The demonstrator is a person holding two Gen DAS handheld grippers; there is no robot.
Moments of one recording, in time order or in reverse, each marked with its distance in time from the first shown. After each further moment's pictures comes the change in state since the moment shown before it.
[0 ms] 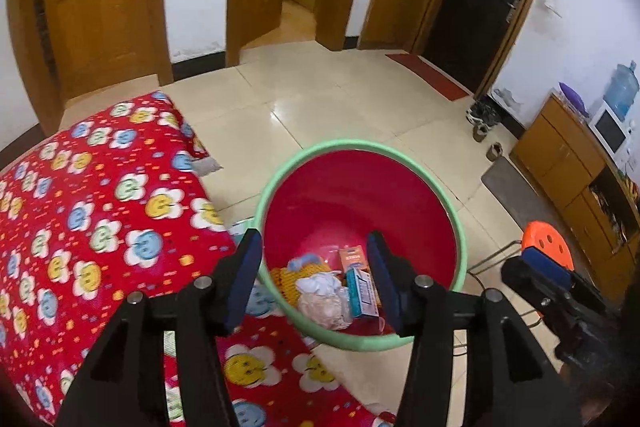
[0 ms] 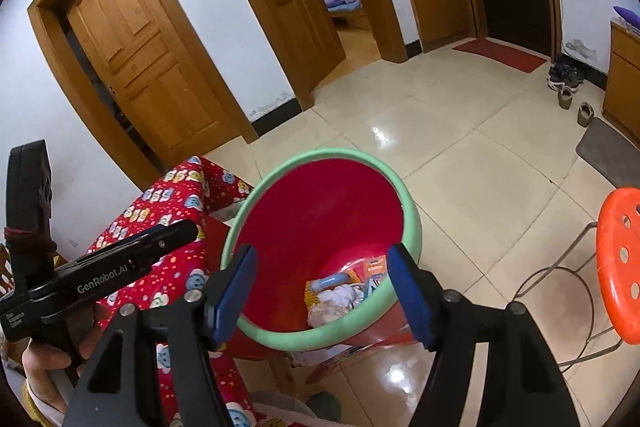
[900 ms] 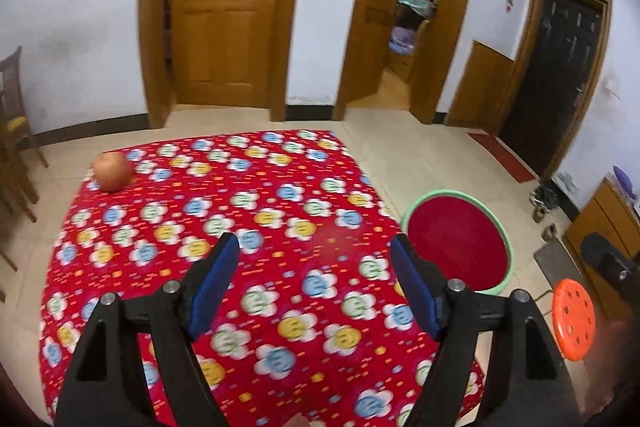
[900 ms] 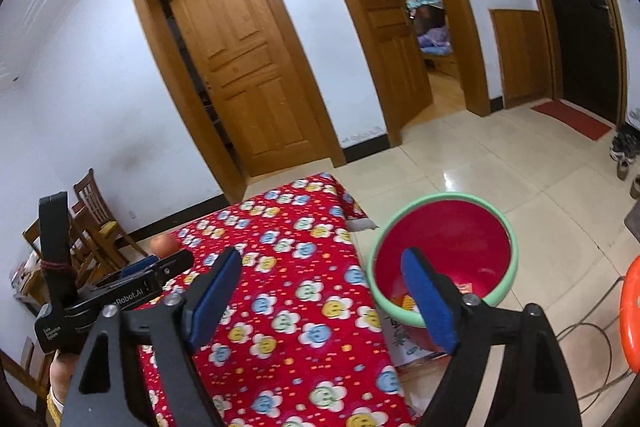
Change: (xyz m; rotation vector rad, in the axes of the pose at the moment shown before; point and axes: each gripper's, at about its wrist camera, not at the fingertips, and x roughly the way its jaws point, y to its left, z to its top) left arm -0.191 0.109 -0.086 -0.216 -0.245 0.276; right arm -0.100 0.135 -0.028 -0.213 -0.118 0.242
